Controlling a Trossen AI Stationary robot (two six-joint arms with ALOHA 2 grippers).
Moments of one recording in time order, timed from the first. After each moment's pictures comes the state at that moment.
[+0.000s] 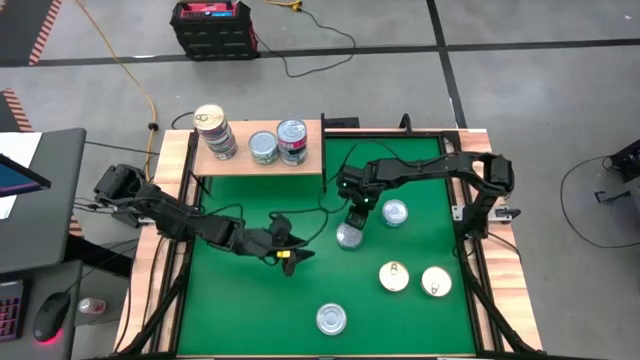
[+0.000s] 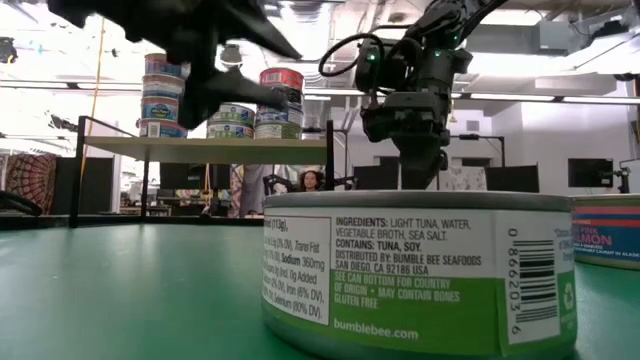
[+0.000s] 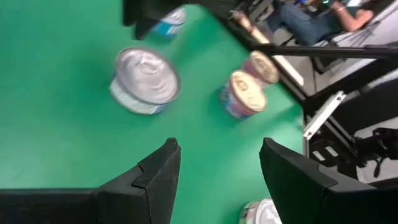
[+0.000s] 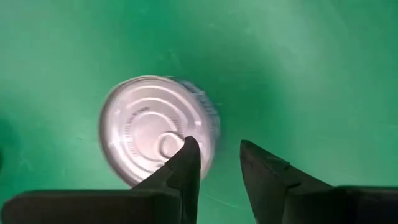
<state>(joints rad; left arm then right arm) -0.34 1.44 0.76 0.28 -0.37 -0.89 -0.21 1.76 1.21 -0.74 -0.22 0.26</state>
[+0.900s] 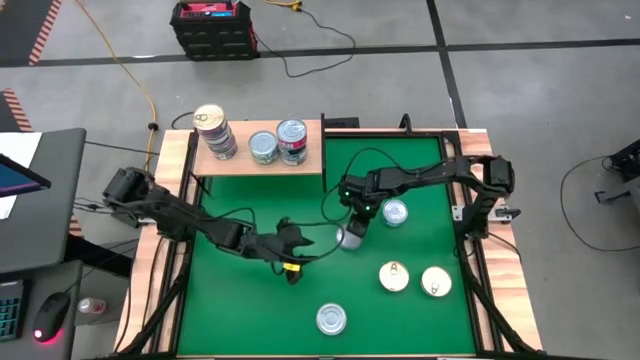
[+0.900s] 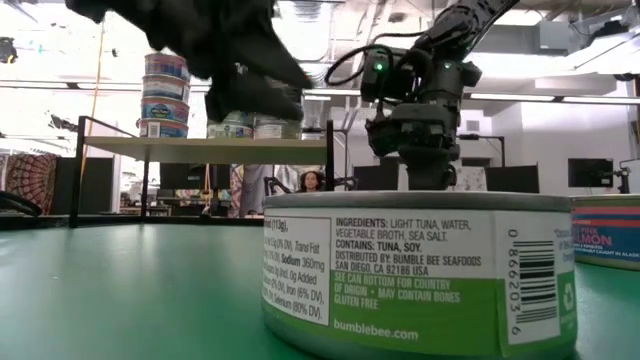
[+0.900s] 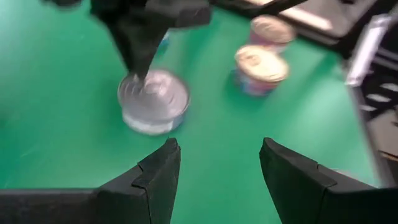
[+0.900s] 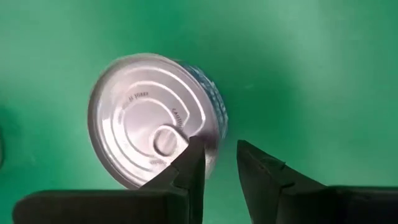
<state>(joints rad) -0.35 1.53 0.87 0.18 -0.40 -0.51 -0.16 1.76 1.11 -0.63 -0.25 0.32</state>
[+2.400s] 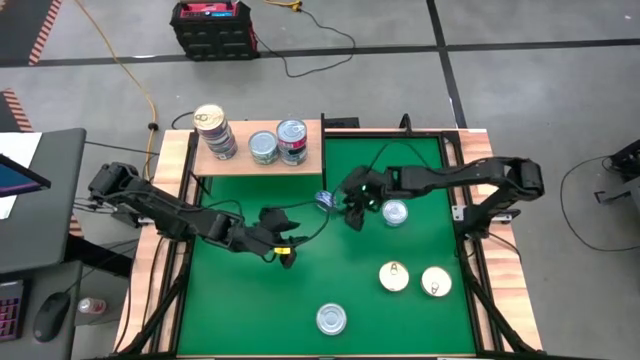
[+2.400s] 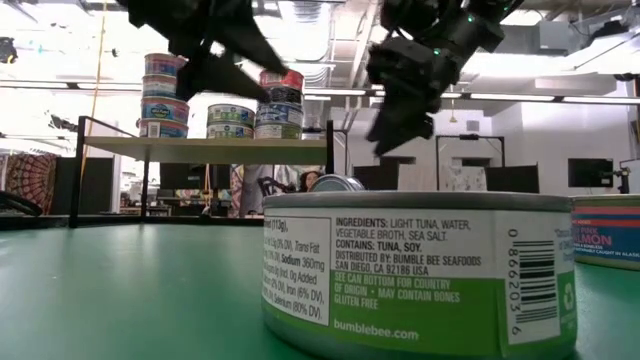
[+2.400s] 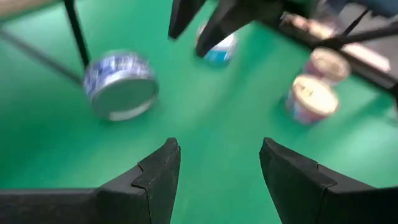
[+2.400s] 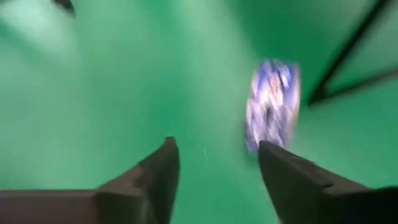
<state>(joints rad) -0.34 1.37 0.87 -0.06 -0.58 -0.69 -0.12 1.54 1.04 -0.34 -0.04 0.29</state>
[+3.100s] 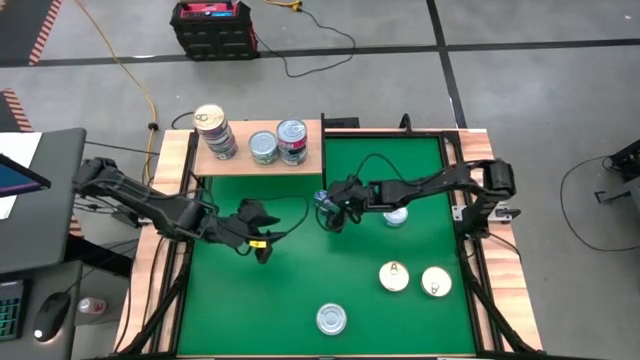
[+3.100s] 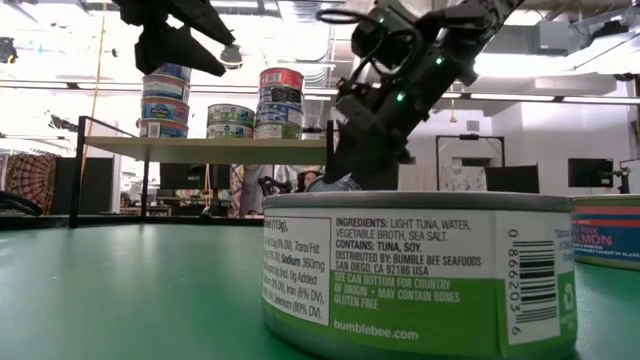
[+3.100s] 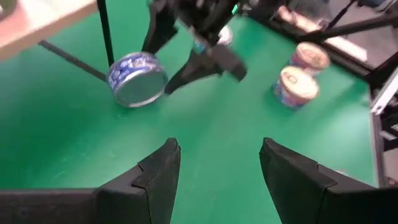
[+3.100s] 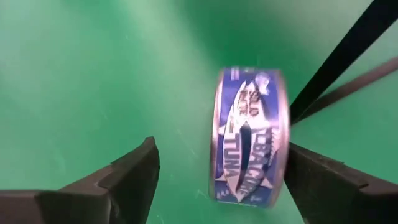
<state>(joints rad) -0.37 1.12 0.87 -0.34 -0.55 -0.71 -0.07 1.76 1.04 -0.08 0.22 0.31</state>
